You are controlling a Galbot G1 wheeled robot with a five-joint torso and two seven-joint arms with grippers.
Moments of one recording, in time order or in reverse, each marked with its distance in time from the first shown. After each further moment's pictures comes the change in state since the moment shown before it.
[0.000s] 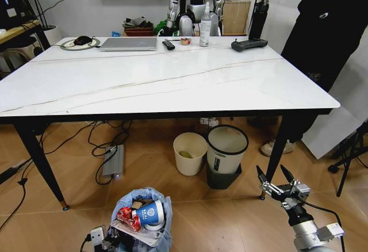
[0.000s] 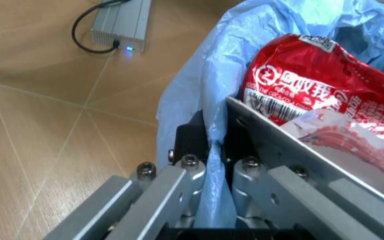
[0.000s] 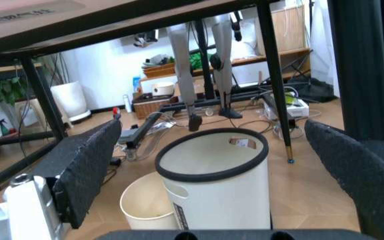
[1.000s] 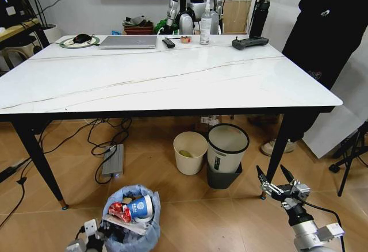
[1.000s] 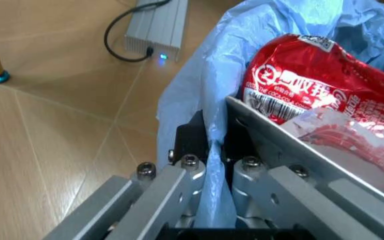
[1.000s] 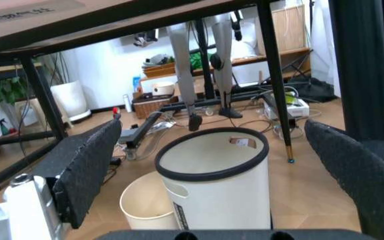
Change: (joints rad) left arm -0.152 0.033 -0.041 0.165 -0.035 0.028 -0.011; right arm 0.000 0.000 0.000 0.000 0.000 0.000 0.000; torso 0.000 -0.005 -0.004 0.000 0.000
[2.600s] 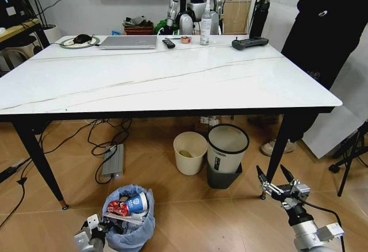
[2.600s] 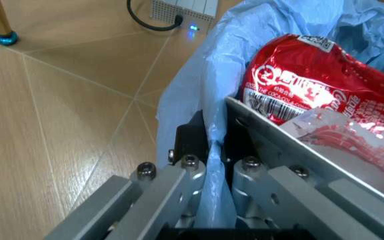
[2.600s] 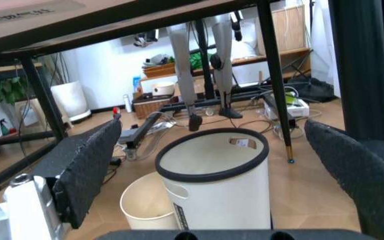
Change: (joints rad) left arm -0.218 -0.013 0.006 0.311 -0.009 -0.020 -0.011; right arm 0.000 0.000 0.000 0.000 0.000 0.000 0.000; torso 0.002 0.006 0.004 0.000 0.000
